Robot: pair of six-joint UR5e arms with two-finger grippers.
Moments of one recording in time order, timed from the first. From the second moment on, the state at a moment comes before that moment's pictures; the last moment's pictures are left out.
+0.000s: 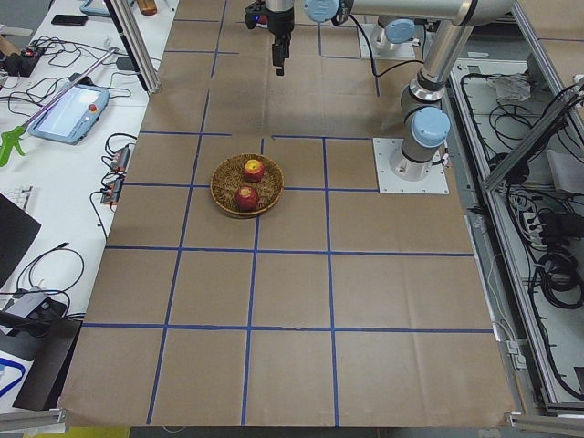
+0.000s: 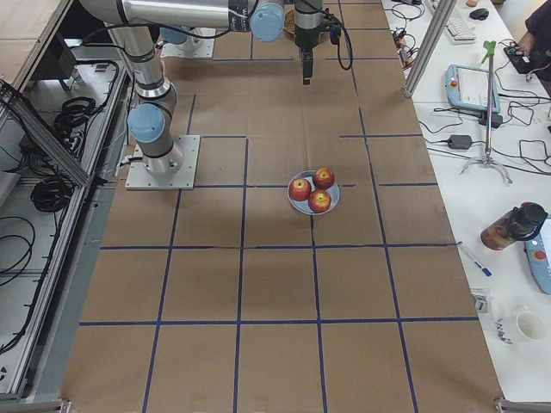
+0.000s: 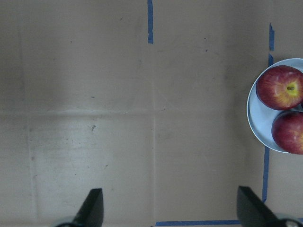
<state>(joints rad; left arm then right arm) -1.59 -1.57 -1.56 -1.63 1.66 0.14 1.55 -1.53 1.60 -1.69 -1.58 -0.02</state>
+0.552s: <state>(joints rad) -1.58 -1.58 -1.57 -1.62 1.67 0.13 1.55 -1.53 1.60 -1.69 -1.58 -0.02</state>
